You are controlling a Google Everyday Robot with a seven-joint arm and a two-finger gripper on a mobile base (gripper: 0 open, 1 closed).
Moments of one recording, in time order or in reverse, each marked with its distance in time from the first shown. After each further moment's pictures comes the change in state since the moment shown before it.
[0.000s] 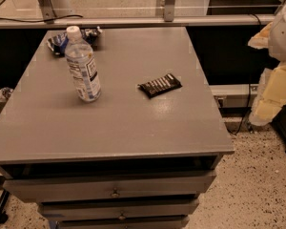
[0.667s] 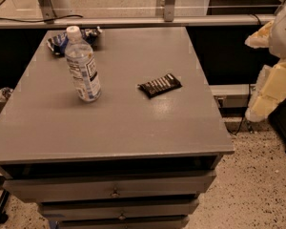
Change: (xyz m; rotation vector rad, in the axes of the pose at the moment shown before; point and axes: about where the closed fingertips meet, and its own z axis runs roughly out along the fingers) arm -0.005 -0.005 0.003 -0.018 -0.088 0.011
